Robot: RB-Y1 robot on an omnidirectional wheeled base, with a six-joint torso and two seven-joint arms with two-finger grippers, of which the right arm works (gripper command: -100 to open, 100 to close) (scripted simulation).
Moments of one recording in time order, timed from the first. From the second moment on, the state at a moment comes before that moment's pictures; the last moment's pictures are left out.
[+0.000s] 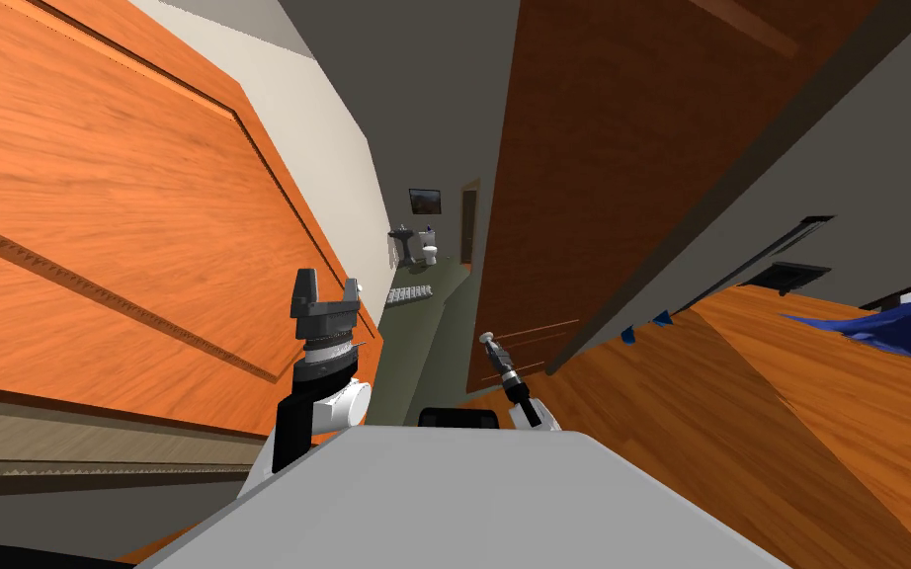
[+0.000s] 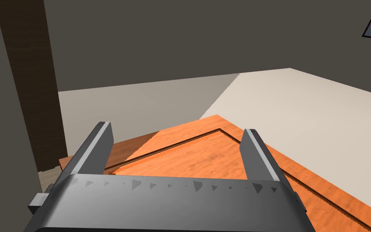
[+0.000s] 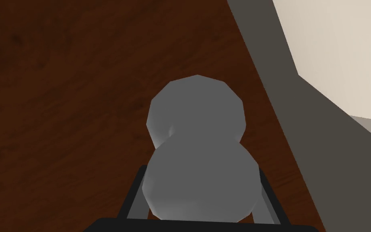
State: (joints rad) arm 0.00 -0.06 0.01 -0.81 0.34 -0.86 0.74
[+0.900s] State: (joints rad) arm -0.01 -0.07 -0.01 -0.81 0.25 -0.86 0.59
